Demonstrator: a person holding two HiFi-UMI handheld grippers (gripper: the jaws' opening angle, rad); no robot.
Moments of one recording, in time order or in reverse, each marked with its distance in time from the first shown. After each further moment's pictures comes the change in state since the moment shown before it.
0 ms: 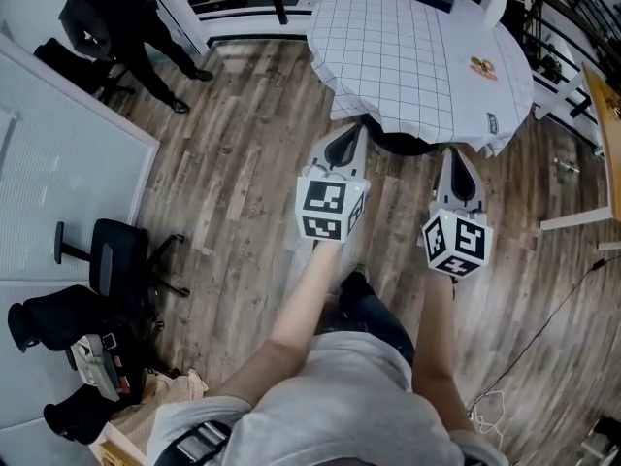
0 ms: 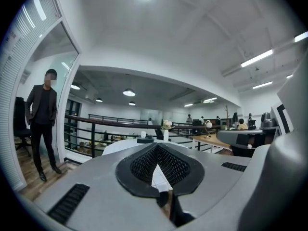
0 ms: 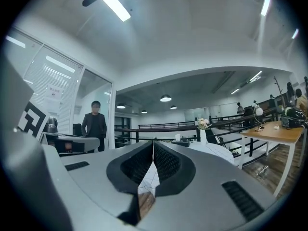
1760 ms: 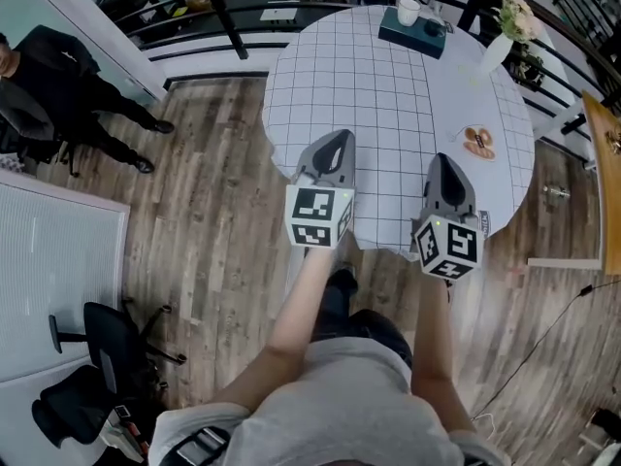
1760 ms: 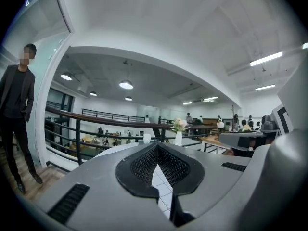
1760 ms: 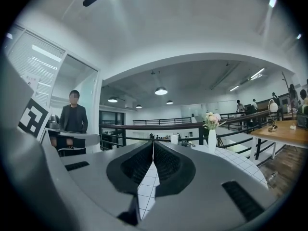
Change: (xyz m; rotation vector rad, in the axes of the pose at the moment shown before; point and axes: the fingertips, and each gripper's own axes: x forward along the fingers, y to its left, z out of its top) left arm 0.366 0.143 0.024 -0.023 0.032 -0.065; right arm 0.366 -0.106 -0.010 -0.009 0.057 -0.052
